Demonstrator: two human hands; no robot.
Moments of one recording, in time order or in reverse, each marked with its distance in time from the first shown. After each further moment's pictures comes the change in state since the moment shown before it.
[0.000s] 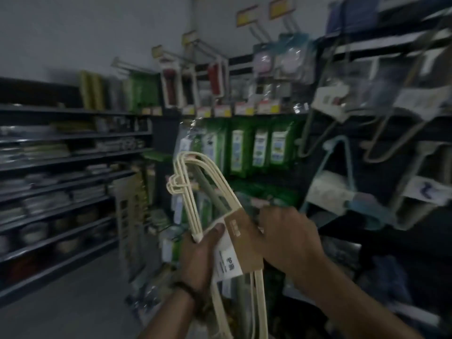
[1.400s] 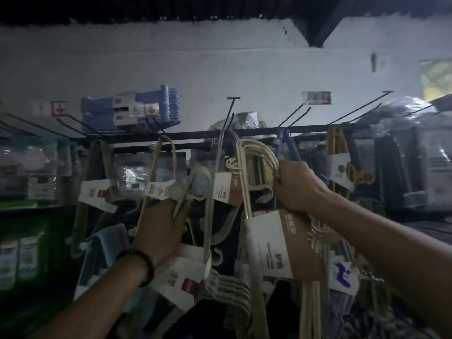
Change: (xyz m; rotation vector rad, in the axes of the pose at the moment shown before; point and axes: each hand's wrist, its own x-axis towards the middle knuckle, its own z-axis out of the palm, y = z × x) left_hand -0.081 0.074 0.530 0.662 -0.484 0.907; right_hand -0.100 0.433 -0.413 -0.468 0.347 0.479
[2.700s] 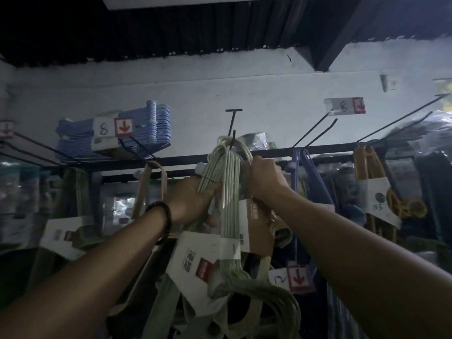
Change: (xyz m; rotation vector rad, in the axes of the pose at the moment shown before) left_hand 0.177 0.042 0.068 -0.209 -0.299 -0.047; right_hand 0.214 -0.003 0.106 0.235 0.259 0.117
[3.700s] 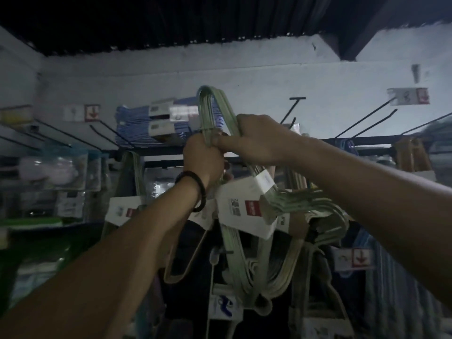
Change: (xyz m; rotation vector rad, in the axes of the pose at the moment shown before) left_hand -0.012 -0.020 -0.090 -0.229 0.531 0.180; right_hand -0.065 -0.183 -0.083 0.112 -0.279 -0.466
